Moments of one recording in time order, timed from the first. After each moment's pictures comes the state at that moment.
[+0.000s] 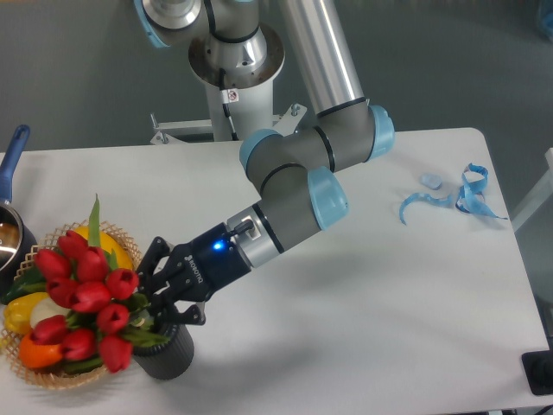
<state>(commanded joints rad) 2.44 -2.07 -1.73 -0.67 0.23 1.30</state>
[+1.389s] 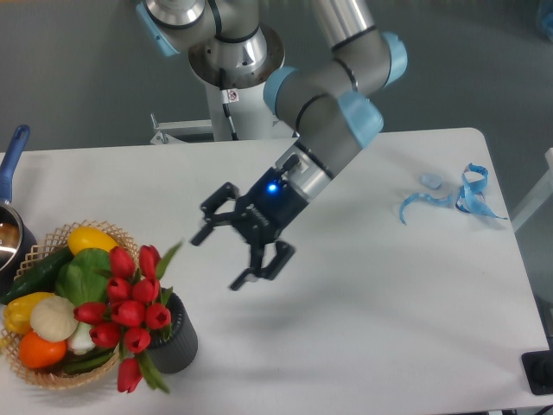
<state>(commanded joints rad) 2.61 -1.81 -1.86 -0.68 0.84 1.24</state>
